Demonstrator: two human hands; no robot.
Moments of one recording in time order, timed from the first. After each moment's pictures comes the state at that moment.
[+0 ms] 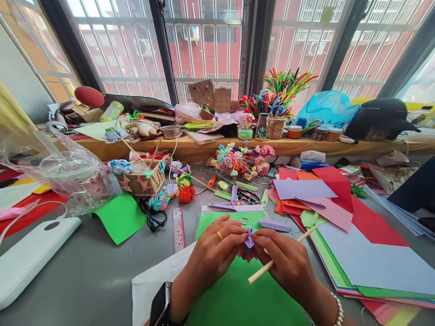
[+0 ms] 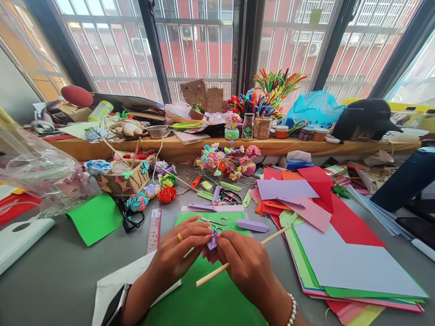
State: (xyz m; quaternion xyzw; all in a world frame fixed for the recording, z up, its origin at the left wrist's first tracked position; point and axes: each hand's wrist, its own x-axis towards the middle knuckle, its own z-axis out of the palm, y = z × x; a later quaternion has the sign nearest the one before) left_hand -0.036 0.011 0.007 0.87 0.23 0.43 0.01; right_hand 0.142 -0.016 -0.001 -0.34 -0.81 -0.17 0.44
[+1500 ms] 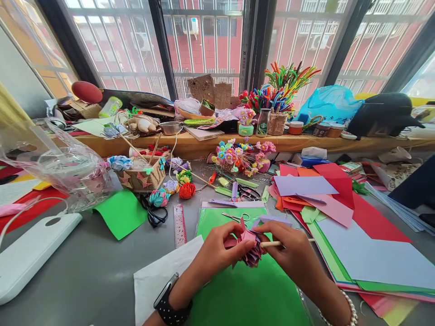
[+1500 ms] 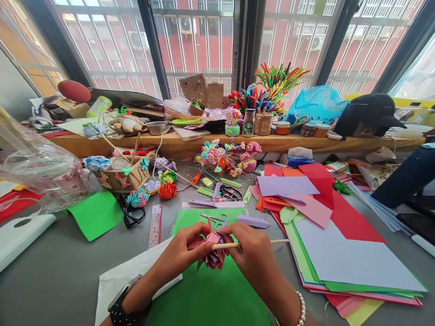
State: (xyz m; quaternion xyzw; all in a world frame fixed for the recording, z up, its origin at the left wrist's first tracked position) left_hand -0.025 0.004 0.011 0.67 0.41 0.31 0.54; right_hand 0.152 -0.014 0.010 -0.43 -0.80 0.04 0.42
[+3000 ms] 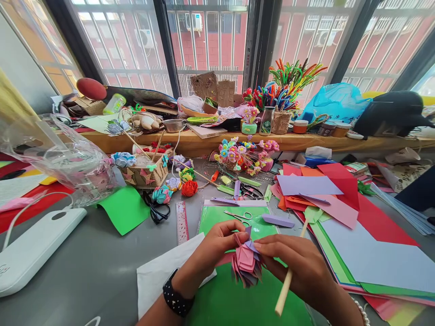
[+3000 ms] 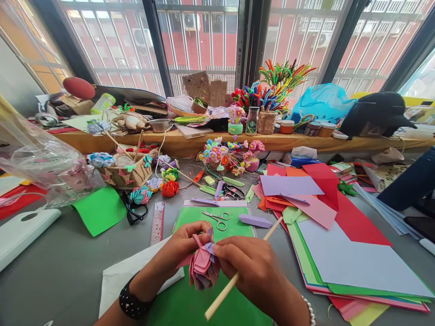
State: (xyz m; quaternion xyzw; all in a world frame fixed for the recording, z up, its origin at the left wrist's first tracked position) left_hand -0.025 0.012 -0.001 0.46 0.32 0.38 0.74; right_hand 0.148 -0.027 0.020 -0.30 -0.84 -0.02 0.44
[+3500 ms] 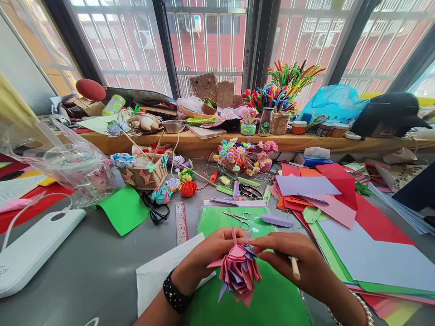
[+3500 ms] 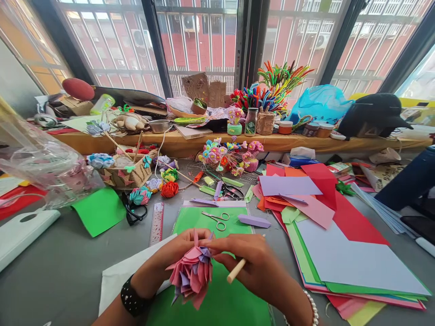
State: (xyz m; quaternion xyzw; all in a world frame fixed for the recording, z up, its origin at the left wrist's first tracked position) left_hand -0.026 0.015 -0.004 0.40 0.31 0.28 0.81; right_hand 0.154 -0.026 0.028 -0.31 -0.84 0.19 0.41
